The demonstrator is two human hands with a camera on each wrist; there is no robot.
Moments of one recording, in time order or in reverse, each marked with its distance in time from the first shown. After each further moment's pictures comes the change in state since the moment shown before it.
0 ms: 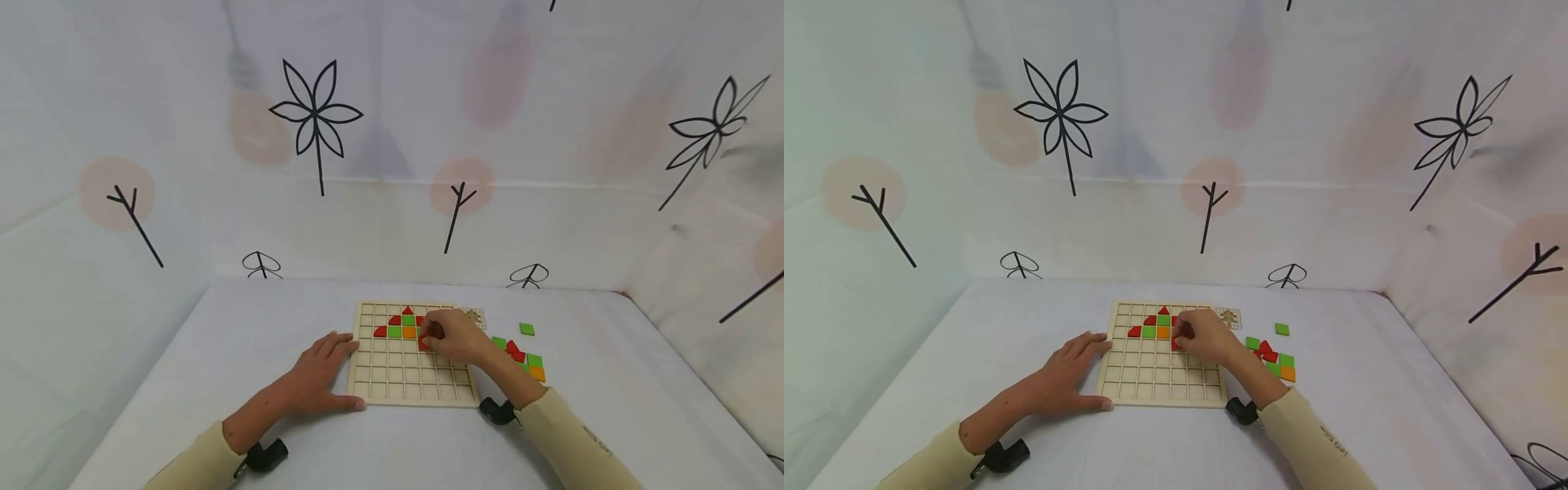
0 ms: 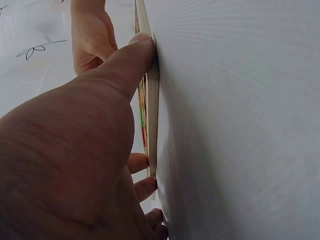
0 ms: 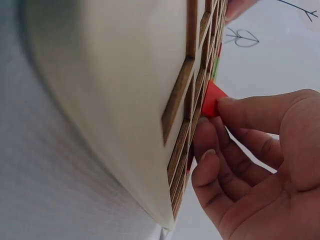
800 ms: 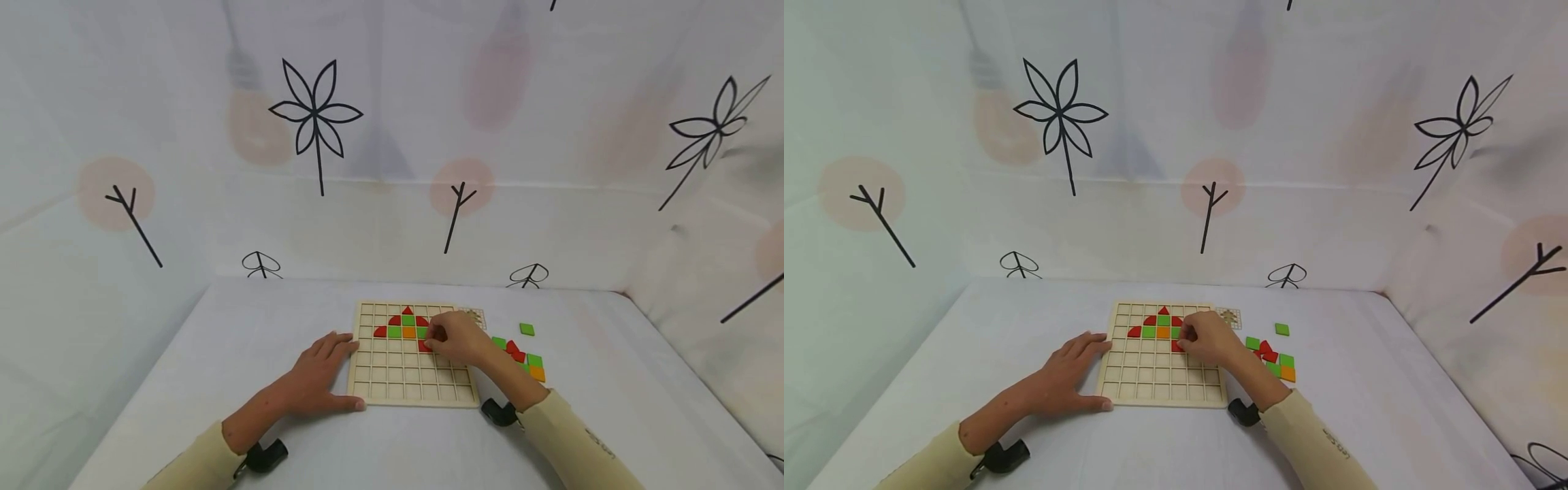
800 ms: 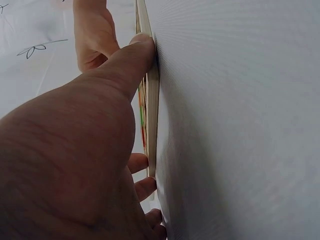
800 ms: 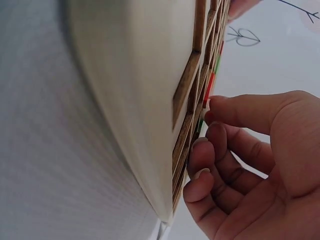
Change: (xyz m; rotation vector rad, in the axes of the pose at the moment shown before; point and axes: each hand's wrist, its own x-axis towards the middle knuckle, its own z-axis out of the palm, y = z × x) left_hand -0.001 -0.001 0.001 0.009 -0.002 -0.003; right_hand -0.002 0.005 0.001 -0.069 0.016 0.008
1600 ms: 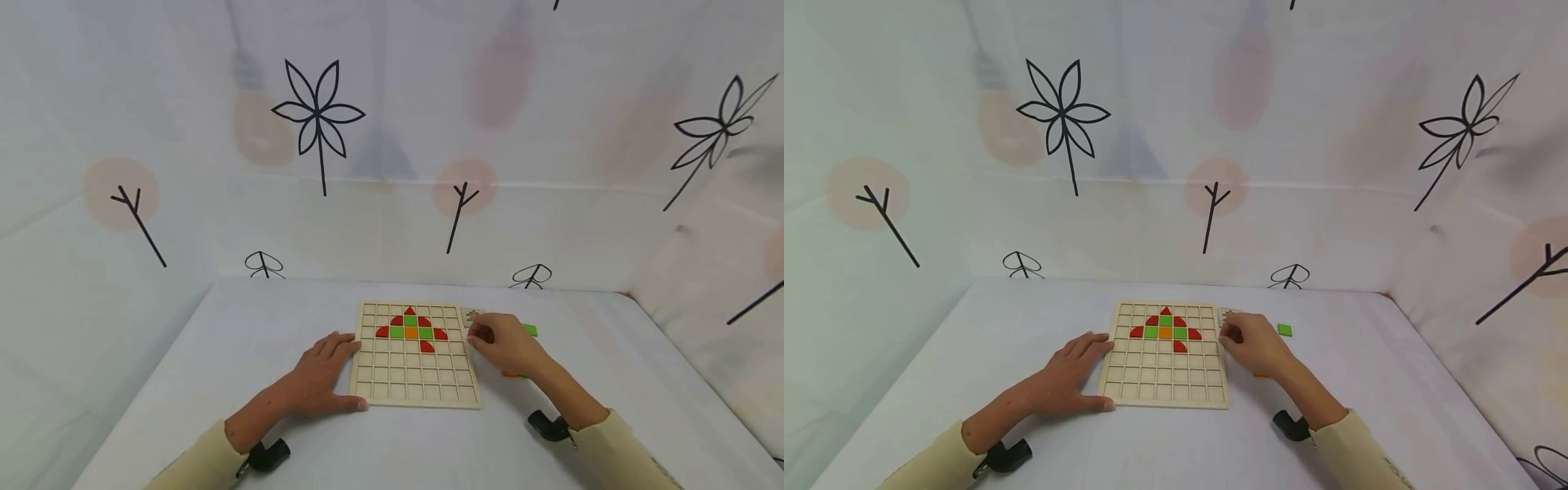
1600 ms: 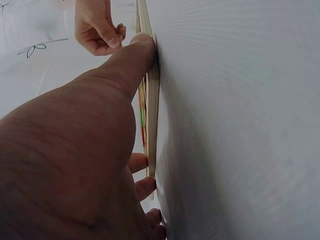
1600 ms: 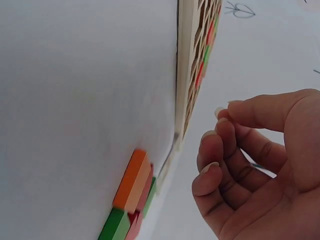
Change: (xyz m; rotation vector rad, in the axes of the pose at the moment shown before) left_hand 0.001 -0.001 0.002 0.007 -0.003 -0.004; right_hand -0.046 0.036 -0.037 -0.009 0.114 0.007
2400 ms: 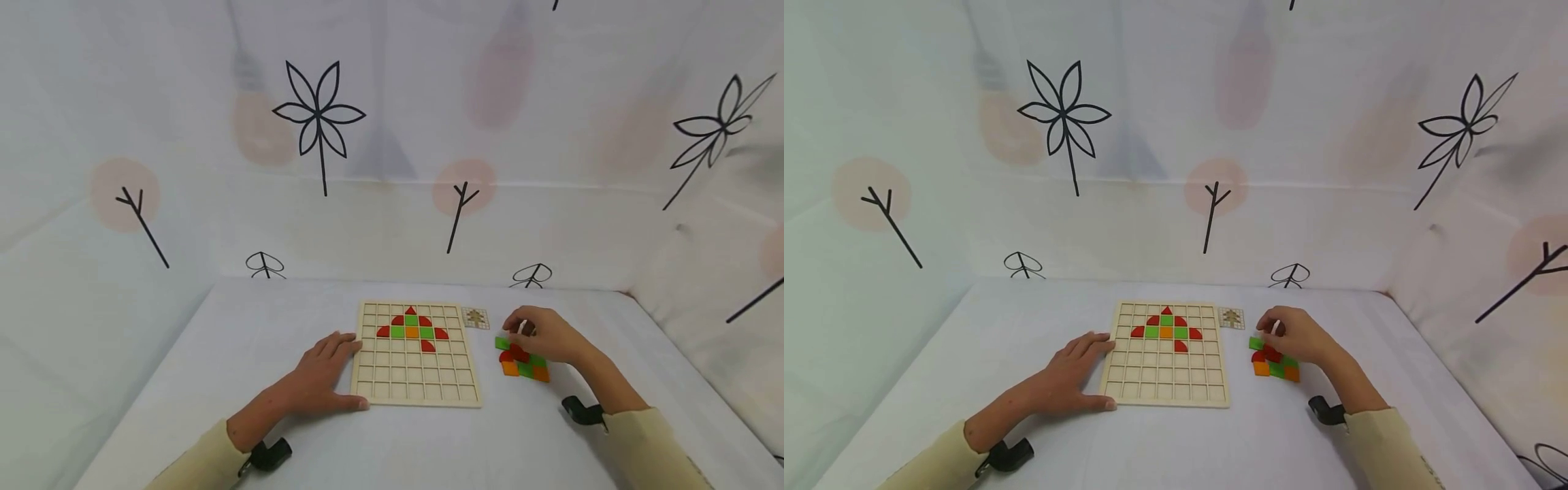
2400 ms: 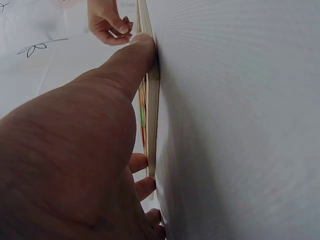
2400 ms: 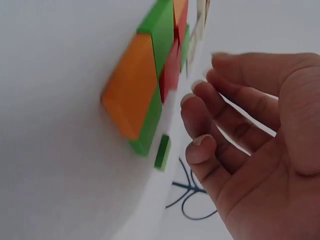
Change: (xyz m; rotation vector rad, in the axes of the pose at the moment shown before) left_hand -0.003 0.003 -0.004 -0.013 -0.004 0.002; right_hand -0.008 0.069 -0.040 0.001 -0.102 0.069
